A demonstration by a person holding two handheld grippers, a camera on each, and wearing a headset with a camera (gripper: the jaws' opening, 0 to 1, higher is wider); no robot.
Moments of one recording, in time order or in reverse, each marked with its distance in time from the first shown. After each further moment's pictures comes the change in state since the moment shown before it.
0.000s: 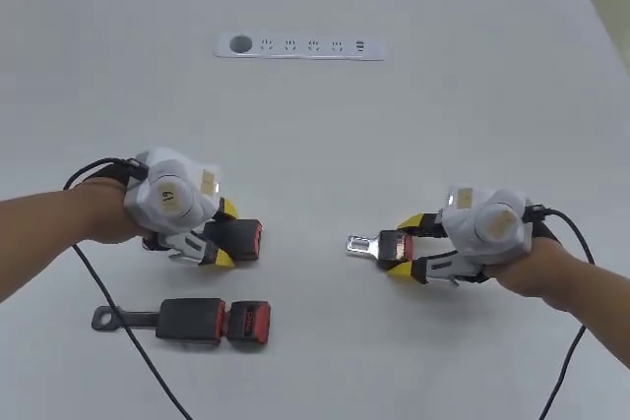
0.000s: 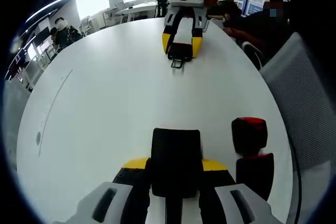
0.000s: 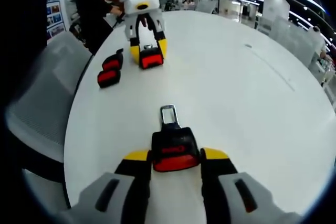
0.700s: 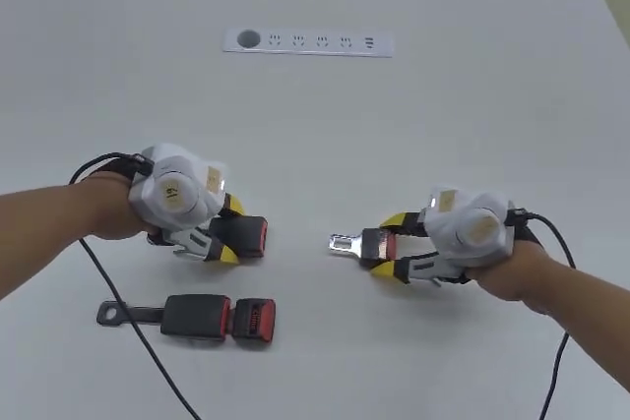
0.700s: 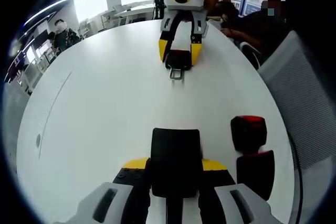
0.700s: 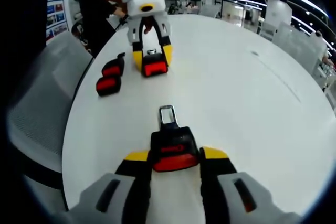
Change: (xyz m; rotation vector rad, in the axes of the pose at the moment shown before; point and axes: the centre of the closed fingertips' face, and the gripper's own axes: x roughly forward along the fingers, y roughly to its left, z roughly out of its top) left arm -0.002 -0.001 -0.002 0.021 -0.027 -0.007; right arm 0.014 0.005 0.019 0.004 -0.035 0.010
